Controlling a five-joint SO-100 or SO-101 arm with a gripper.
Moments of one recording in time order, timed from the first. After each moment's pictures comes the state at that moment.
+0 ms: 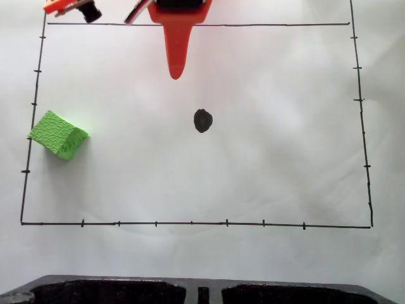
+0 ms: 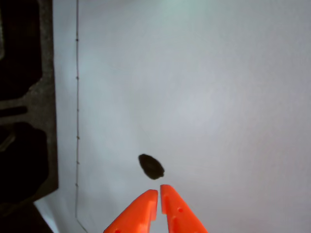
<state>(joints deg) 2.5 186.6 174.4 51.7 0.4</state>
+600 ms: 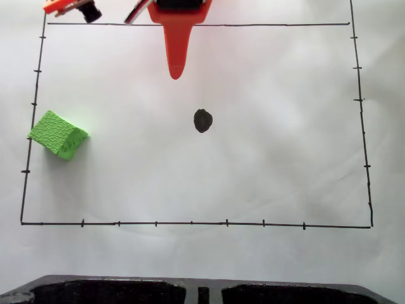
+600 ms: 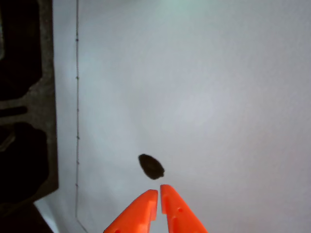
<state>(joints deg) 2.5 186.6 174.4 51.7 0.4</state>
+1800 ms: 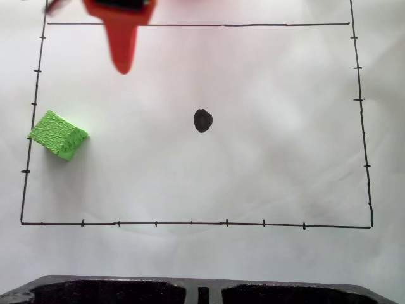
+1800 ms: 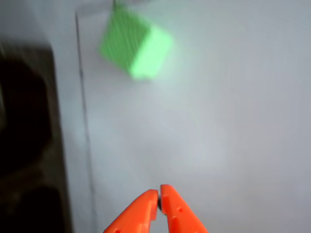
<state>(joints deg) 18.8 149.0 147.2 48.7 -3.5</state>
